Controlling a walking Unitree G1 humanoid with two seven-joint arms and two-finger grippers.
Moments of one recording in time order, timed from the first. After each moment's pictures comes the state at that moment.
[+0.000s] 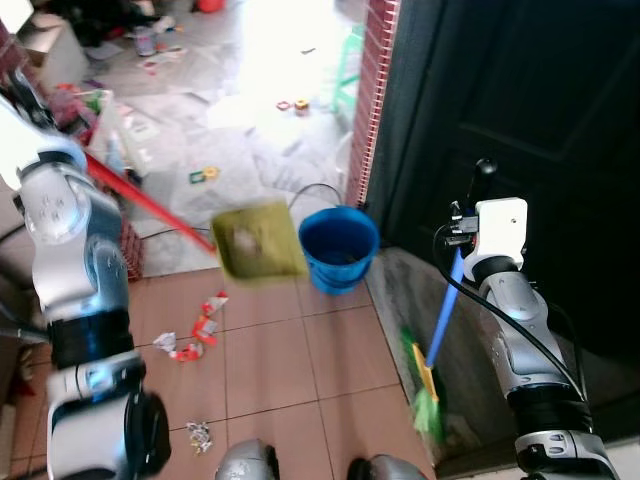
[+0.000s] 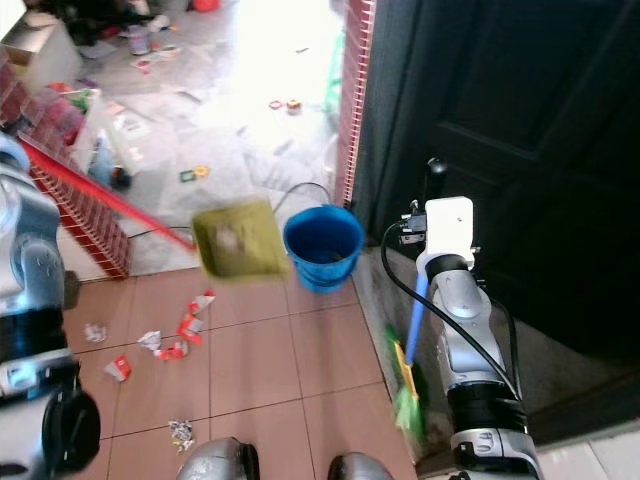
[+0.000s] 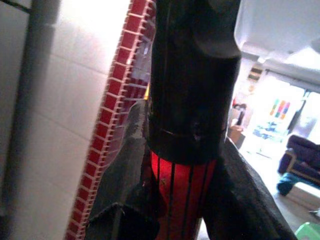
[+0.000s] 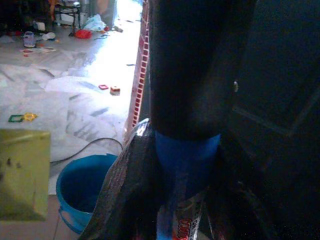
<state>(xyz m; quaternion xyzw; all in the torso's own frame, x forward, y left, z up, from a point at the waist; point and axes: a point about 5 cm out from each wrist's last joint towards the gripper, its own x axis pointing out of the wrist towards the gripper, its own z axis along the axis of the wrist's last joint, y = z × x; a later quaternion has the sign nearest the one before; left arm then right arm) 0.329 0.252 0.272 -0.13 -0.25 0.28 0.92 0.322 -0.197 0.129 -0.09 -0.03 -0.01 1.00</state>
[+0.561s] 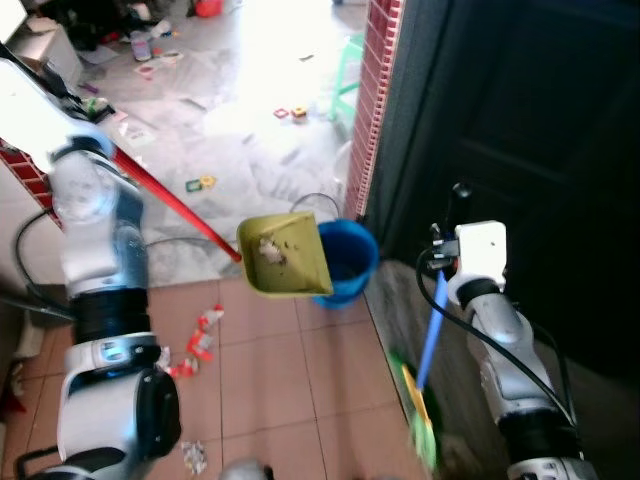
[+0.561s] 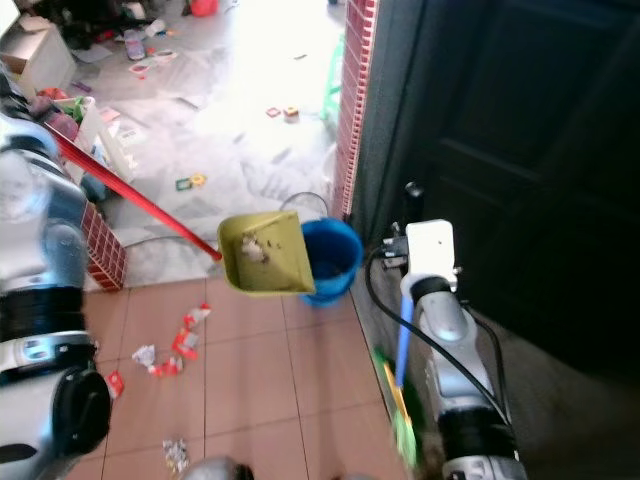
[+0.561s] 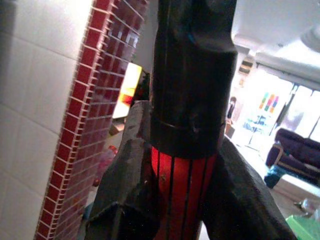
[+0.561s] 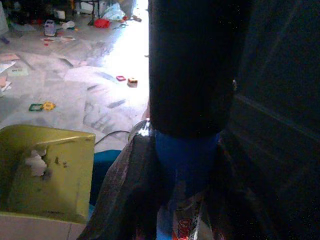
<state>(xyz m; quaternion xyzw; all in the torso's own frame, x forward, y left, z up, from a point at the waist) 0.353 0.230 0.262 -0.14 -0.23 0.25 0.93 0.304 -0.182 0.109 -0.09 0.00 0.02 1.00</state>
